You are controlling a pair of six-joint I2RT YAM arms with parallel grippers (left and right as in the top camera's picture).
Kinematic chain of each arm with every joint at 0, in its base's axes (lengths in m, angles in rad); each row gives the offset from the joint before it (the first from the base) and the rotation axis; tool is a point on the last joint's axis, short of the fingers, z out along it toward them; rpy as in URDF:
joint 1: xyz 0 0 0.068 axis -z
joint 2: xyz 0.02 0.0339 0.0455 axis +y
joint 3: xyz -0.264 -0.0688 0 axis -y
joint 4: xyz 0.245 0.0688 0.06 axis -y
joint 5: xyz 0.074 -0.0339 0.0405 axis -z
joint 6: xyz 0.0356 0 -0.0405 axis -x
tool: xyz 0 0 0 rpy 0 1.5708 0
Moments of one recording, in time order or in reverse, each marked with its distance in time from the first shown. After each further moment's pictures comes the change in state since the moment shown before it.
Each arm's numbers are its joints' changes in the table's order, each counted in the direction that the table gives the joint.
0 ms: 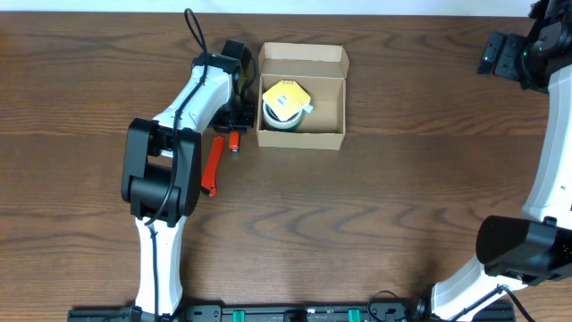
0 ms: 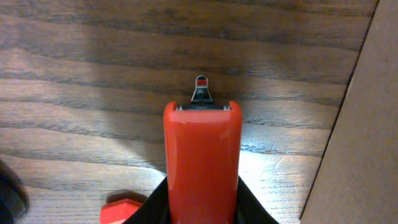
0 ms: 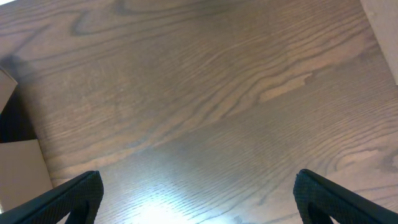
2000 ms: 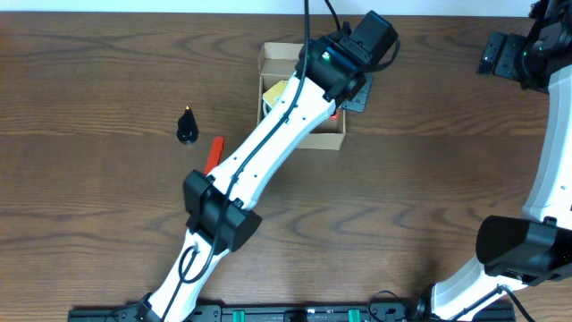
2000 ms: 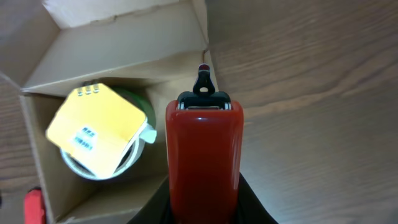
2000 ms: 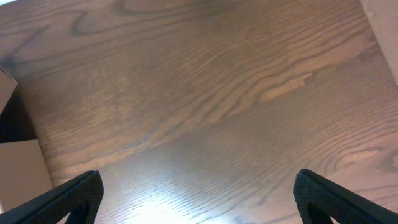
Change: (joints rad) left arm 0.475 0.044 0.782 -0.311 -0.206 0.178; right arm 0.000 0.000 0.000 0.000 0.000 0.000
